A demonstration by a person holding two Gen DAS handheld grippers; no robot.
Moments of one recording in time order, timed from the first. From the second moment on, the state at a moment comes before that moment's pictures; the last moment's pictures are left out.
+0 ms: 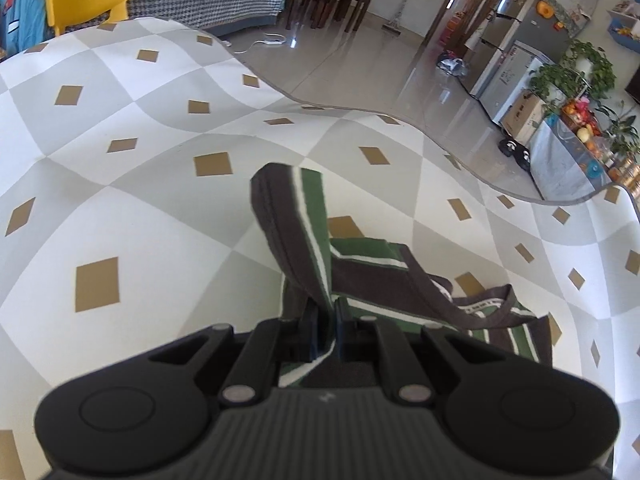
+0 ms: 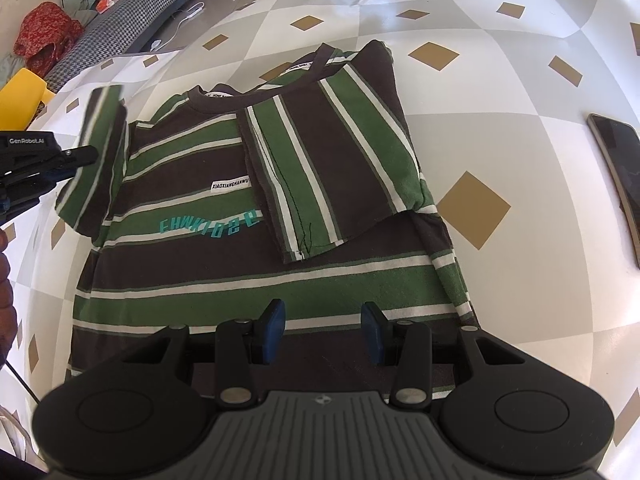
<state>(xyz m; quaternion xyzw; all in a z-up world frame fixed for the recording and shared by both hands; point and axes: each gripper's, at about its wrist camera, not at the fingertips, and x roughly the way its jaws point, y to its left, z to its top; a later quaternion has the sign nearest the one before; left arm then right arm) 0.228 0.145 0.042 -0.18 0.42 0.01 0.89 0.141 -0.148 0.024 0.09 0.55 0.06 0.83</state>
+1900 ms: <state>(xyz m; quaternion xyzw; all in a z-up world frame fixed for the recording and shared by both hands) 0.197 0.054 -0.018 -0.02 0.49 0.00 0.87 0.137 -0.149 0.016 0.04 0.55 0.06 0.83</state>
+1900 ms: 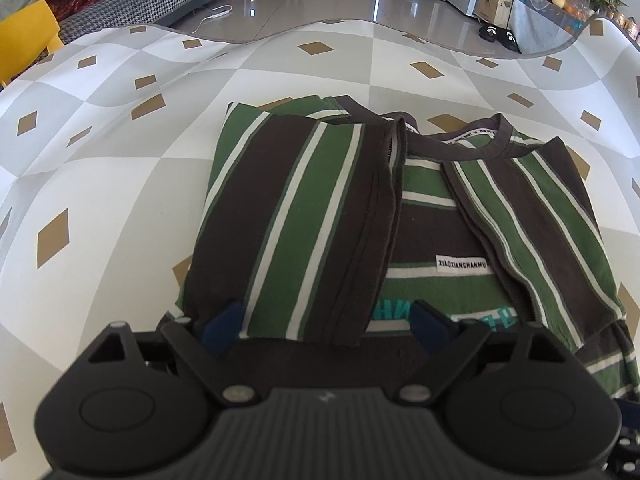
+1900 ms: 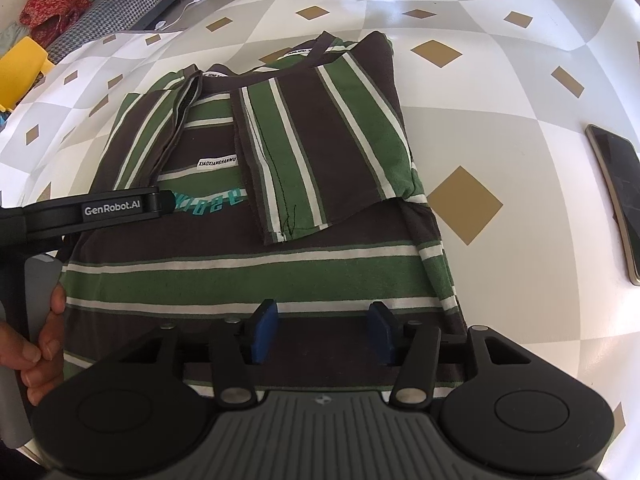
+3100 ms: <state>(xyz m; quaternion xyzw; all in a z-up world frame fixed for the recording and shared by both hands) 0.159 -0.008 -0.020 0.03 0.49 -0.06 0.87 0.107 -0.205 0.013 -0.02 0.53 0.02 0.85</state>
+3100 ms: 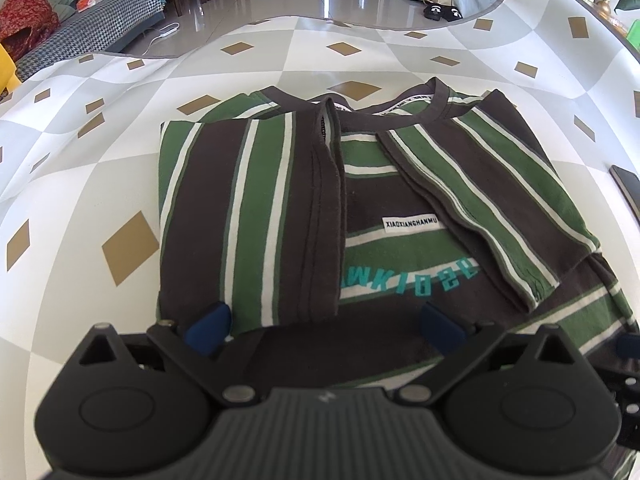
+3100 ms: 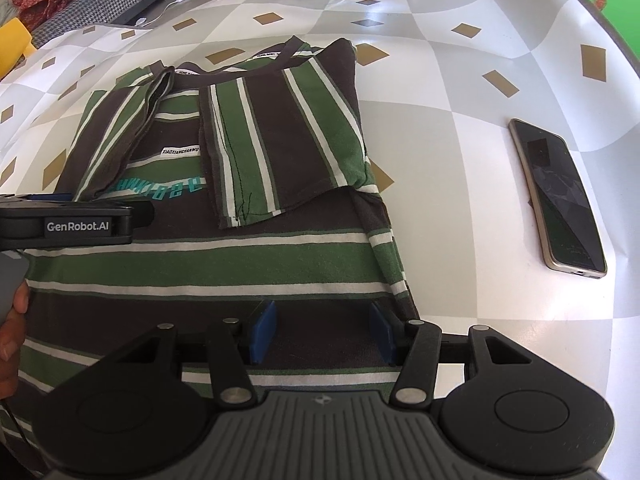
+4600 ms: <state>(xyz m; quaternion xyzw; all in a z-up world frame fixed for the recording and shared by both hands) 0.188 0.025 -0.020 0.00 0.52 0.03 0.86 0.185 -0.252 0.007 0.09 0.42 0.02 0.90</state>
